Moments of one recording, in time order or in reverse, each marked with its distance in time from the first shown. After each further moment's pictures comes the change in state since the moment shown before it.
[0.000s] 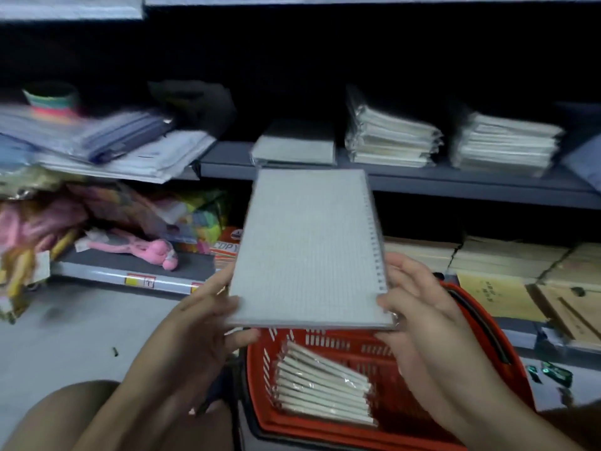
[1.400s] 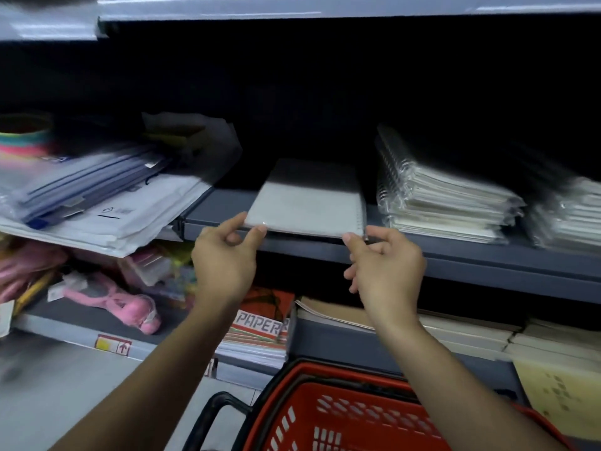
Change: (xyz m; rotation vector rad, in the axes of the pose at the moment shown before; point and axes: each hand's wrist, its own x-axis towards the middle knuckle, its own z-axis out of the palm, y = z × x) left_hand 0.275 0.066 -0.017 0.693 0.716 0.463; right_hand 0.273 -0.003 0.068 -0.445 0.345 -0.389
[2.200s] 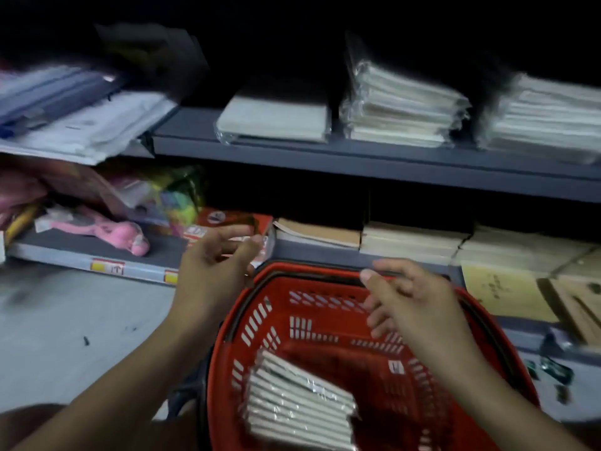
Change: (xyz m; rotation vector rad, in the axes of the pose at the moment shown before) left_hand -0.156 -0.010 -0.031 -0.186 -0.260 -0.245; right_hand -0.116 0.032 -0.159 -0.147 -0.334 0.285
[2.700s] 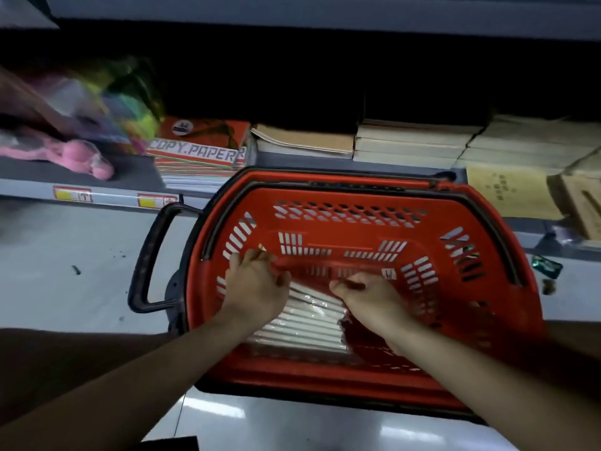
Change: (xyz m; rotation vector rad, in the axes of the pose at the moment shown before) left_hand -0.048 -0.168 0.036 1.144 -0.392 -0.067; right_hand -0.021 0.151 0.023 -0.410 -0.159 0.518
